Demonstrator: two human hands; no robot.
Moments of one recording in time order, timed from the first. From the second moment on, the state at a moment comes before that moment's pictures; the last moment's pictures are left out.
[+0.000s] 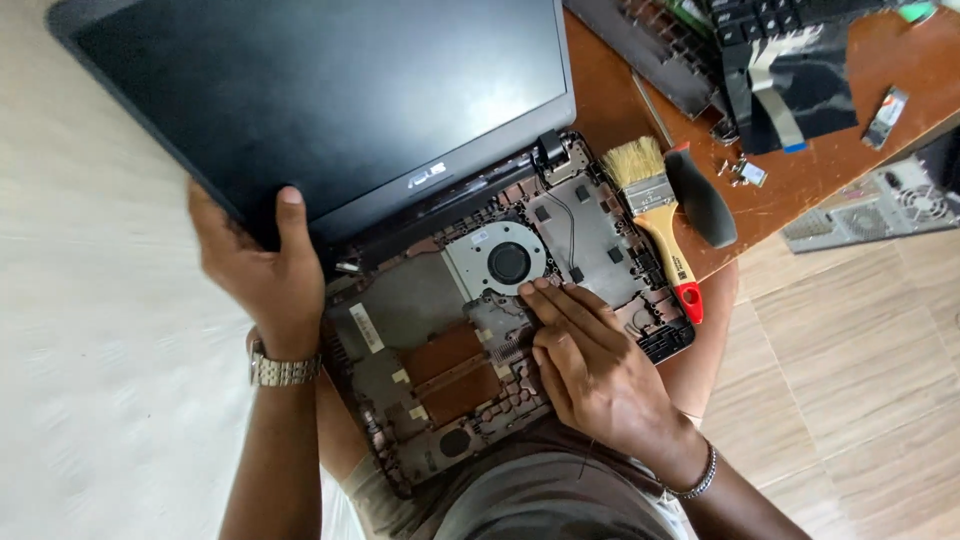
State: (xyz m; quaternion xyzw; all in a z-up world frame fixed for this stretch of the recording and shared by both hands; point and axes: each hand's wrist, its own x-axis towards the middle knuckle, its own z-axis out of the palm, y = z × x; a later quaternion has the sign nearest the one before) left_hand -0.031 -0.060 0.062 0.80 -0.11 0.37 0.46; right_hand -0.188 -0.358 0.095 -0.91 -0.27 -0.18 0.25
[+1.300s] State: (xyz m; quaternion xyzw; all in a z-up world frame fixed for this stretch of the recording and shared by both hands) left_hand -0.047 -0.166 0.080 0.76 -0.48 -0.17 0.41; right_hand -0.237 -0.431 0.066 -0.83 -0.11 -0.31 0.44
